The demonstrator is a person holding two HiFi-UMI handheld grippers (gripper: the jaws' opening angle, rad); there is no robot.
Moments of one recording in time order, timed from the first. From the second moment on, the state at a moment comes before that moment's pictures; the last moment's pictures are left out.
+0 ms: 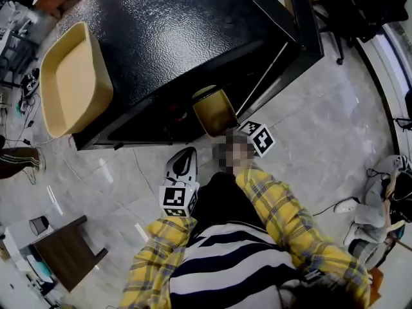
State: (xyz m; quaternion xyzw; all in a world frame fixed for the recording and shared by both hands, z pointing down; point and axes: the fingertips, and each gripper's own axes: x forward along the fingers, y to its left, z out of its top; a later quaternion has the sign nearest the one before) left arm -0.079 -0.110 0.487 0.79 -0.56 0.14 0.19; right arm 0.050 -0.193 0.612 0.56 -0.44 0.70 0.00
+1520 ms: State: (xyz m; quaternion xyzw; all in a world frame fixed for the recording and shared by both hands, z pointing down) left arm -0.097 -0.130 0.502 0.77 -0.58 0.15 0.21; right arm 0.006 -0.249 0.614 0.55 -0.45 0.70 -0.07
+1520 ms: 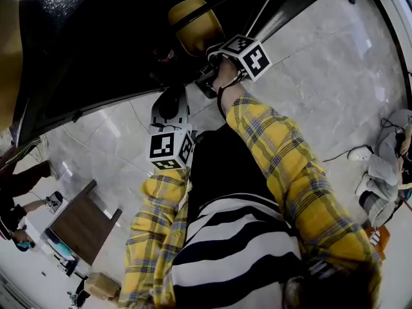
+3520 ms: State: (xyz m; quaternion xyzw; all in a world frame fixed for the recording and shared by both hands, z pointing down) left arm -0.100 -0.106 0.475 0.81 -0.53 0.10 0.23; right arm 0.014 -0.237 0.598 0.50 -0.61 0.61 -0.06
